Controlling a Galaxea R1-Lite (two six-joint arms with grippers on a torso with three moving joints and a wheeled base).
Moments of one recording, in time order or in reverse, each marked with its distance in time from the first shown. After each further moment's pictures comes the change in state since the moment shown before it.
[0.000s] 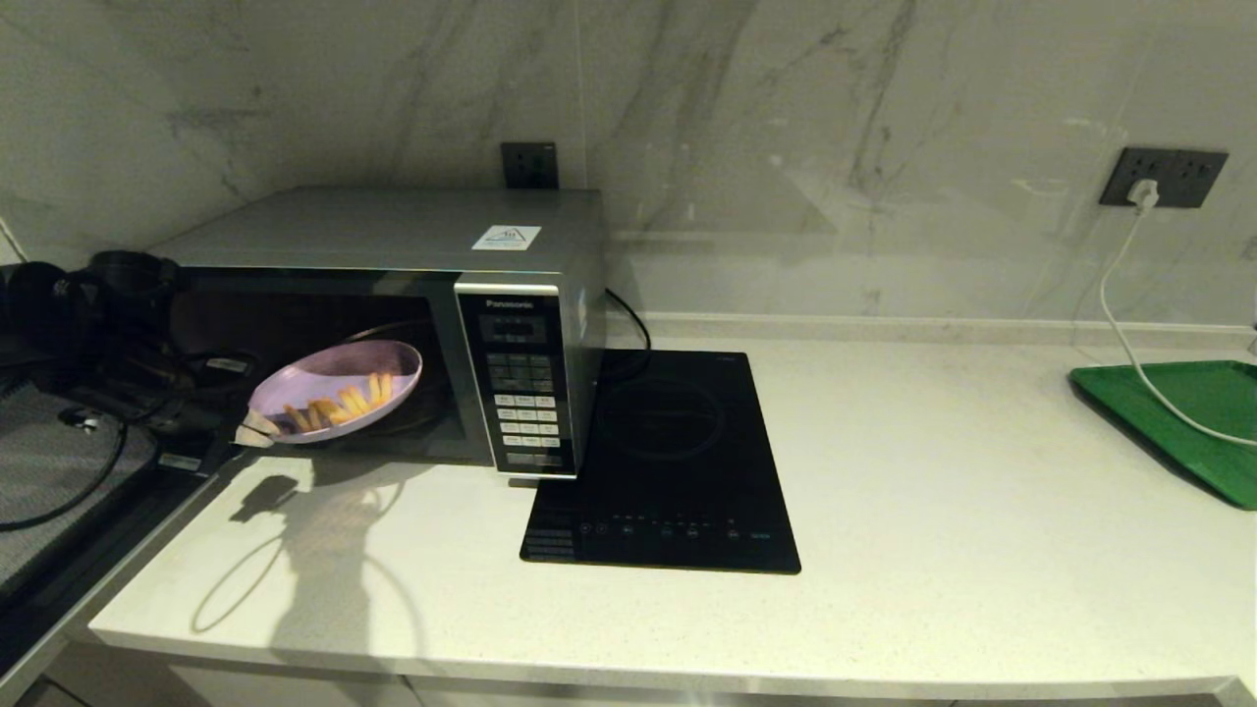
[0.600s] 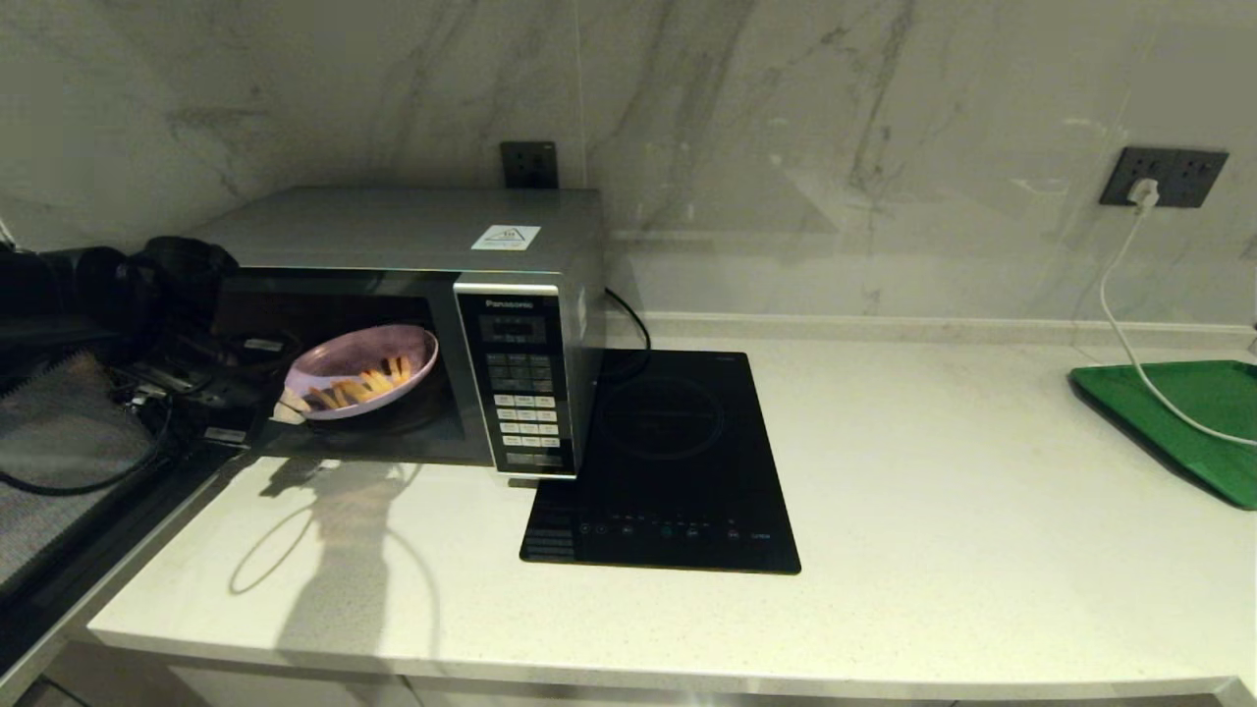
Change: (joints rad) left arm -0.051 0.116 -0.198 0.058 0.021 -0.076; right arm 0.000 0.000 0.000 0.000 0.000 0.000
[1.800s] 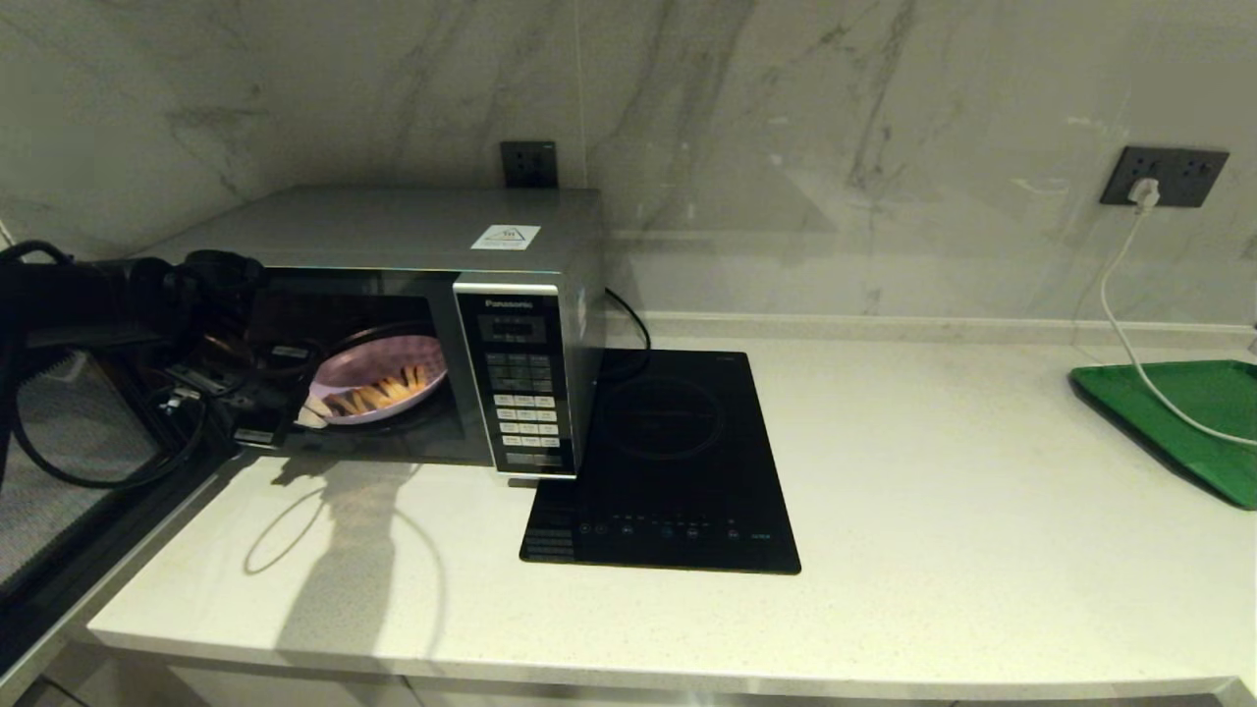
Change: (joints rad) left arm -0.017 0.107 -0.125 0.058 -0.008 -0.003; right arm 0.000 0.000 0.000 0.000 0.000 0.000
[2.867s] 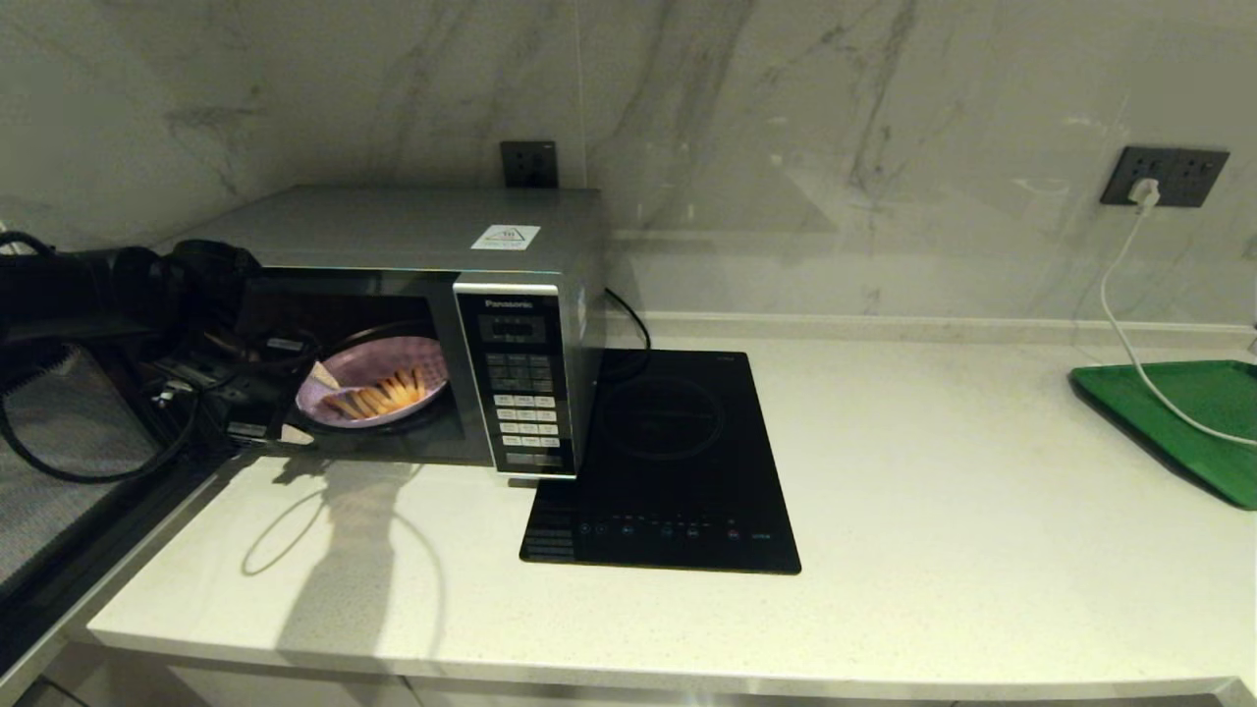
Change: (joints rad) left arm 0.003 -0.027 -0.001 0.009 -0.019 0.014; right arm 0.000 0.000 0.000 0.000 0.000 0.000
